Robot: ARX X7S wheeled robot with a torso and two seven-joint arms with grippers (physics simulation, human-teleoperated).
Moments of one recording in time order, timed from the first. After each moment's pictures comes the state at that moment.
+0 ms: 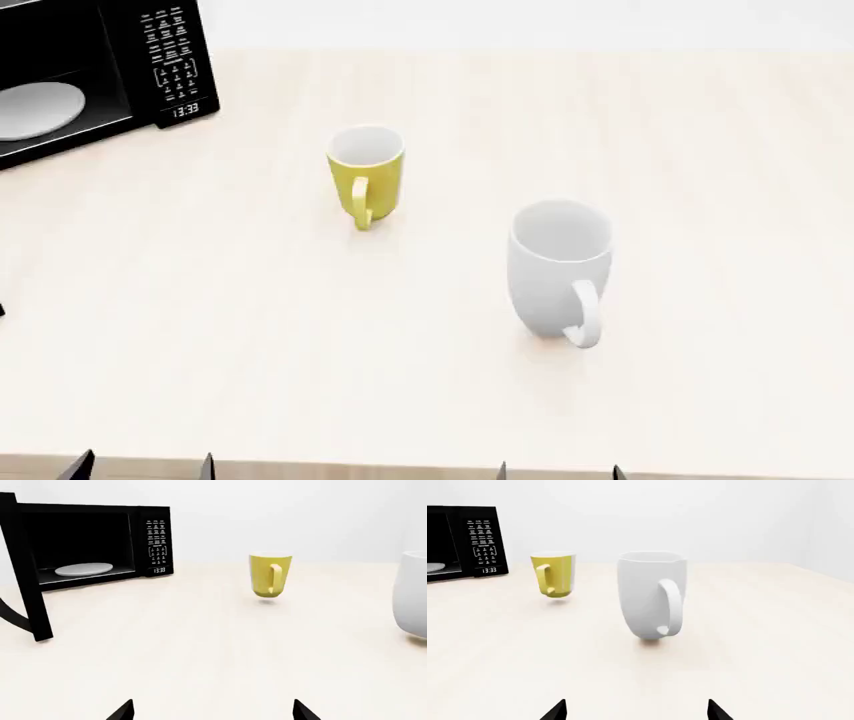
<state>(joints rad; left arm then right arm) 0.00 0.00 0.00 0.00 0.00 0.00 0.00 0.00 0.00 0.00 0.00 0.00 0.00 0.00</state>
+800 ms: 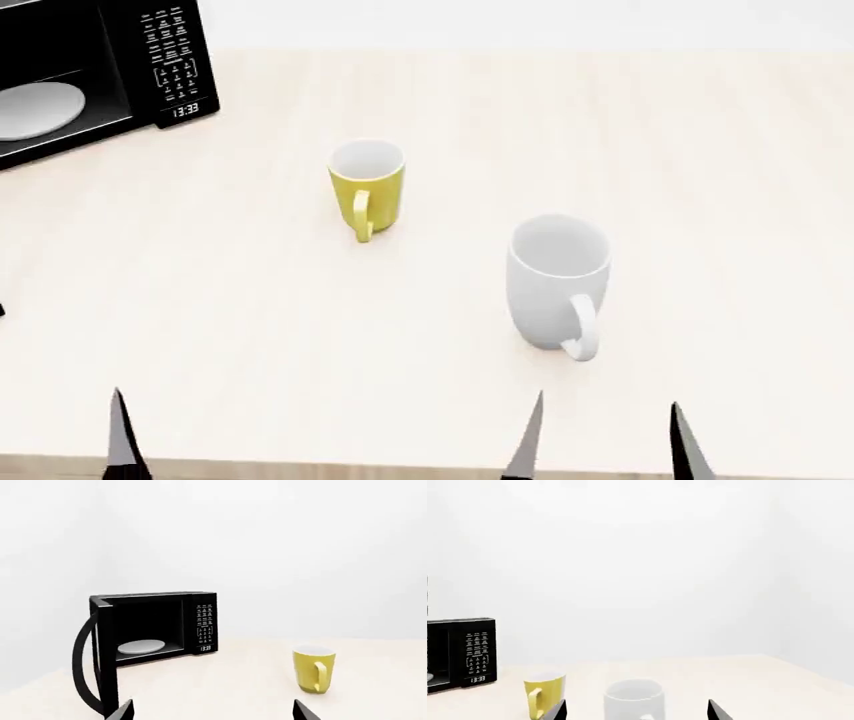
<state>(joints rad) 0.04 -0.09 0.05 0.18 -0.01 0.12 -0.22 -0.02 0.10 -0.08 -0.13 0.08 -0.26 0.16</state>
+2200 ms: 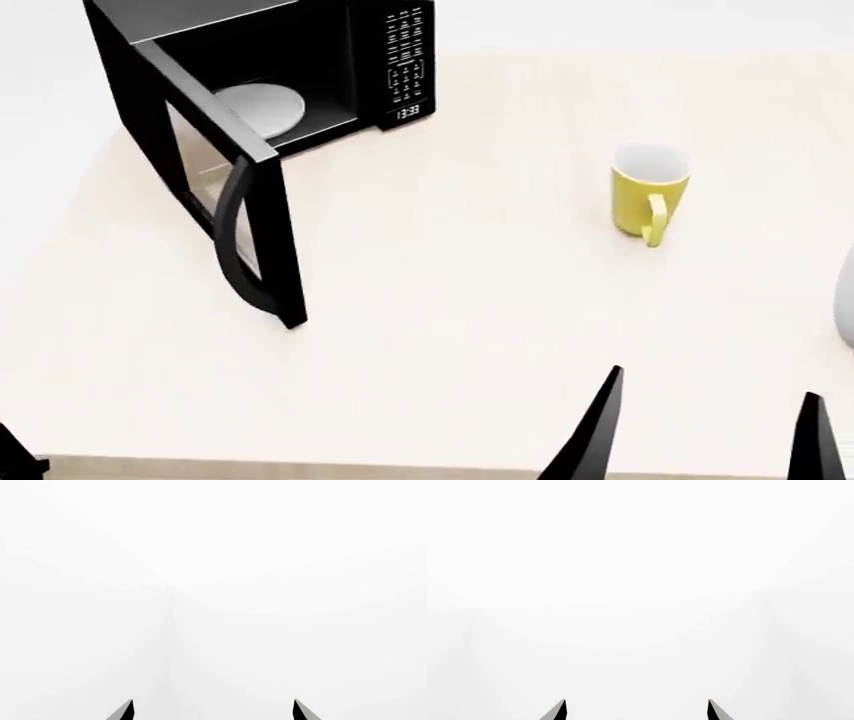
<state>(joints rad) 0.12 -0.18 0.05 0.53 0.16 0.27 -0.43 -0.07 0.16 -0.10 -0.30 0.05 -0.64 0.28</state>
